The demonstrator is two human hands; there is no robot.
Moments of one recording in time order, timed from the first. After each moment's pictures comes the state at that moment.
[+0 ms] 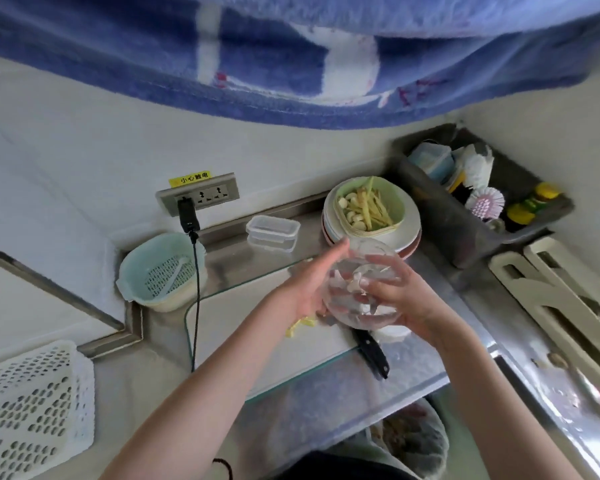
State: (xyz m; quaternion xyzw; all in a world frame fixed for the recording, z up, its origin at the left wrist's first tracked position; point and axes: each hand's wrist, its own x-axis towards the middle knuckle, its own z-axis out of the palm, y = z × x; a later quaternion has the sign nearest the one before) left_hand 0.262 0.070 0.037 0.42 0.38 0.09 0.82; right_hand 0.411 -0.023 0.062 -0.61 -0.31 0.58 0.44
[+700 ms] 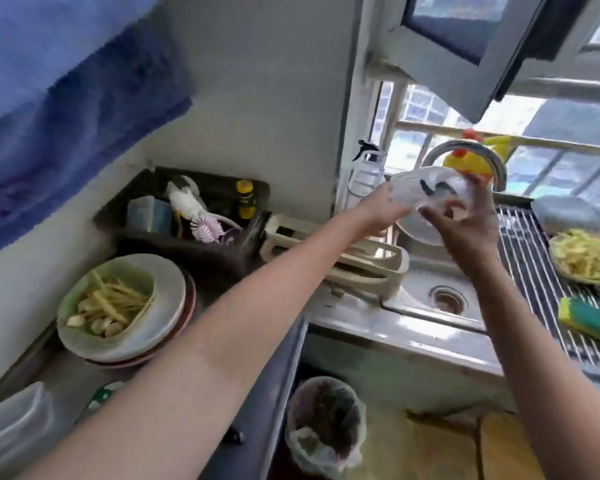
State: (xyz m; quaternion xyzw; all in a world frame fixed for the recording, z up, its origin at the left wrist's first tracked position) left_hand 0.634 -0.129 0.147 0.82 0.04 -0.13 0.56; right_hand 0.659 -0.282 0.106 -0.82 -0.07 -0.16 0.55
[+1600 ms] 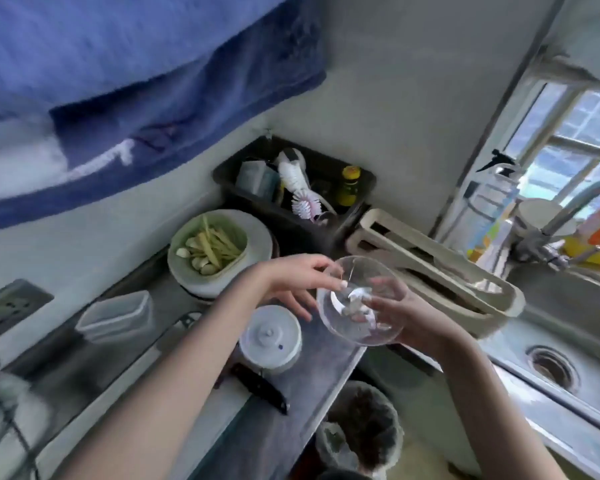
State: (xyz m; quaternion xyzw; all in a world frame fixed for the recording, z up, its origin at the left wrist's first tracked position) left_hand 0.474 0.040 0.092 0.74 0.25 -0.23 0.57; right_hand 0.571 -0.150 0.039 -0.59 -0.12 0.50 0.62
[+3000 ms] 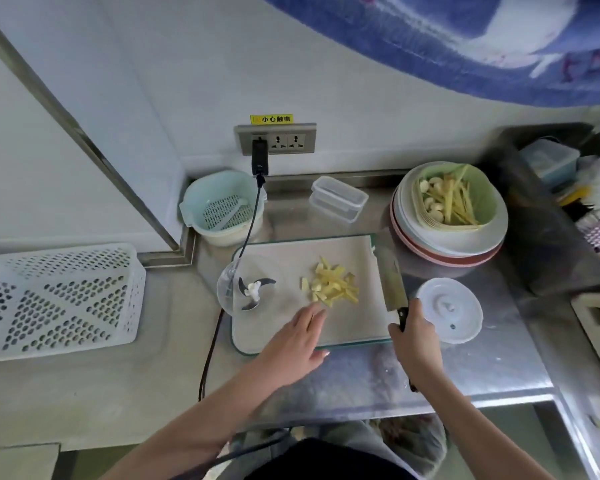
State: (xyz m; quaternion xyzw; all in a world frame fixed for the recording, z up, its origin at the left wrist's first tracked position) left_hand 0.149 -0.031 -0.099 0.87 0.46 0.05 0.19; right_hand 0.373 -0.033 -0.072 -0.82 -0.48 0.28 0.13
